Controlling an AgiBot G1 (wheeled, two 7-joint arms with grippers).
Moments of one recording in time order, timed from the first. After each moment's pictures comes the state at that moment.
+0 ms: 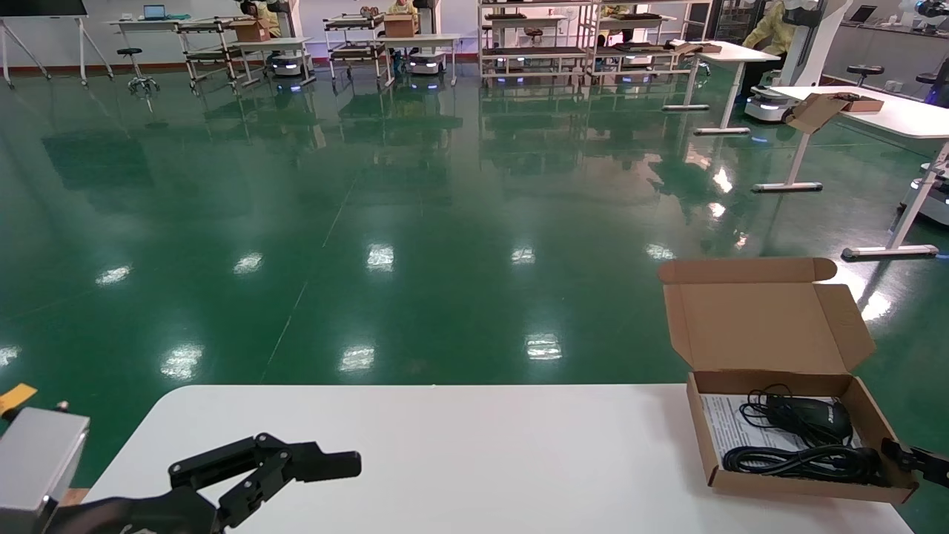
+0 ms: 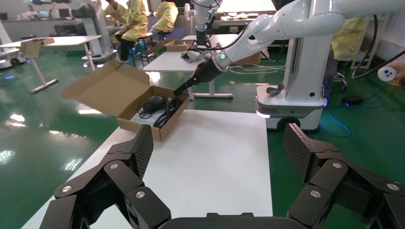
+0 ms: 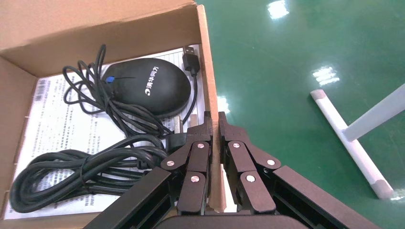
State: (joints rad) left arm -1.09 0.57 0.38 -1.24 0.65 1.44 -0.13; right arm 1.56 -0.86 -0.83 0.01 -1.07 -0.63 0.46
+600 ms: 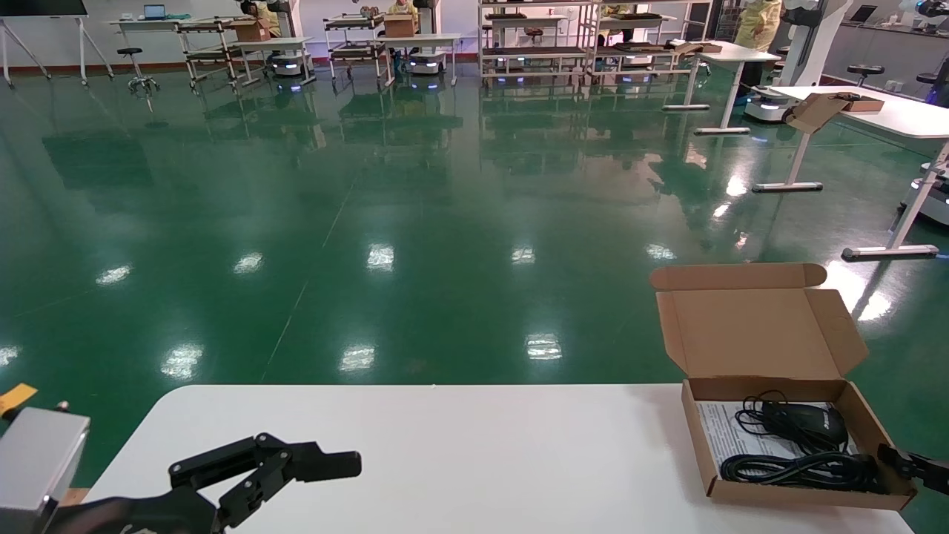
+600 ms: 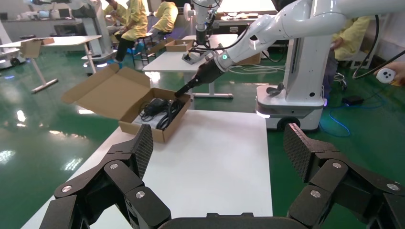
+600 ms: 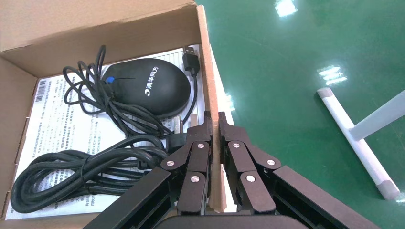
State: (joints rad) left arm -1.09 0.57 0.38 -1.24 0.65 1.44 -0.13; right arm 1.54 -0.85 -0.82 0.01 -1.05 -0.66 0.42
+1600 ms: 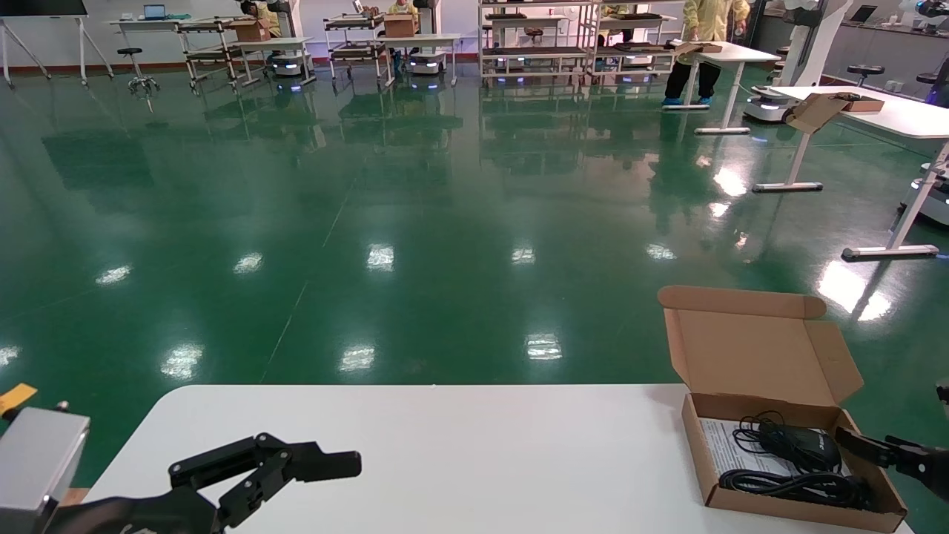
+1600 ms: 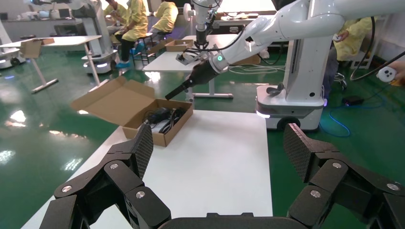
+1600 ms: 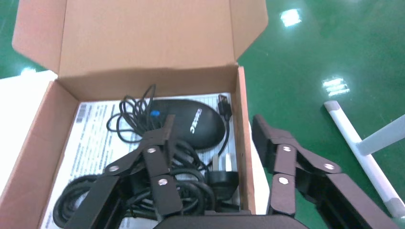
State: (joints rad) left arm -1.09 0.57 0.38 -1.24 0.65 1.44 -0.13; right arm 1.56 -0.88 -0.81 0.01 -1.03 -0.64 0.38
